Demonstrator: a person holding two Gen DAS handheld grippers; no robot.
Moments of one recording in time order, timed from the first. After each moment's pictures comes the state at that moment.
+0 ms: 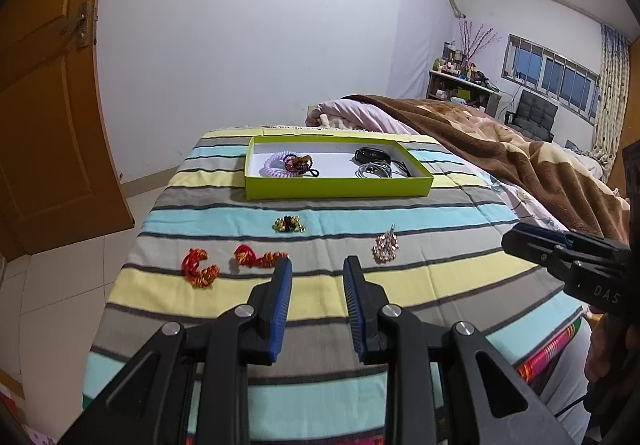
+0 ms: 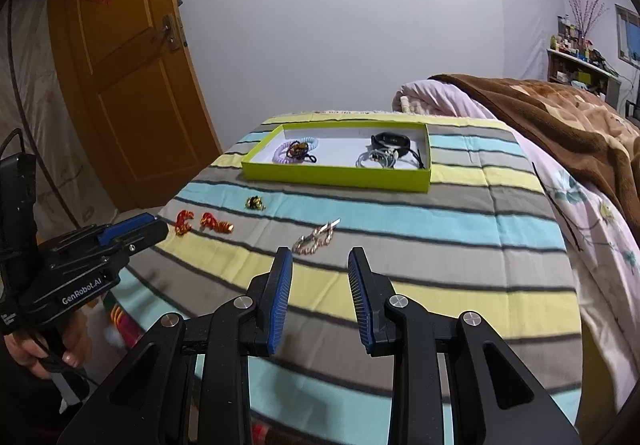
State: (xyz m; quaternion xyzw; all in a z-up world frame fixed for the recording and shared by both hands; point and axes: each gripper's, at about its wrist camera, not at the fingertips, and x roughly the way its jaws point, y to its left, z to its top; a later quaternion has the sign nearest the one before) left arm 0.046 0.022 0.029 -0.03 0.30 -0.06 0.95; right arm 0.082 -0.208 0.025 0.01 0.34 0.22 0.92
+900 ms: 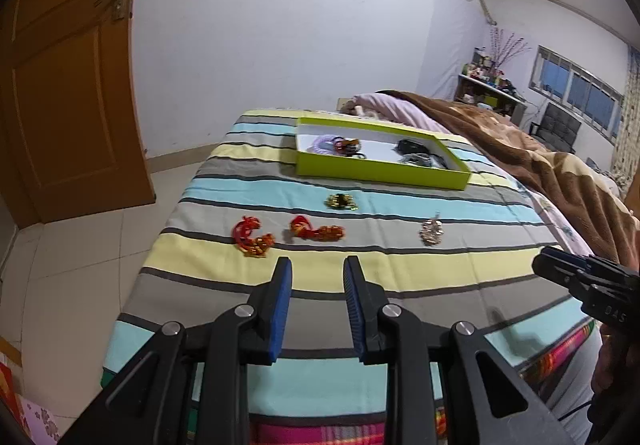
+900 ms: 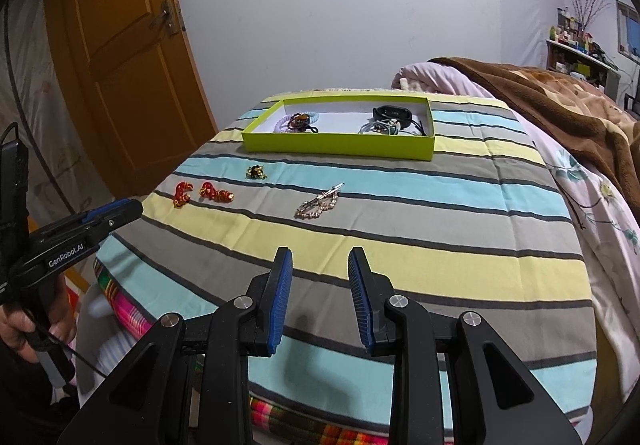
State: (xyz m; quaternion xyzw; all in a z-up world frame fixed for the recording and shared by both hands) left arm 0.036 0.062 0.011 -0.06 0.32 -0.01 0.95; right arm 0.071 -0.202 0.003 0.00 0.36 0.21 0.91
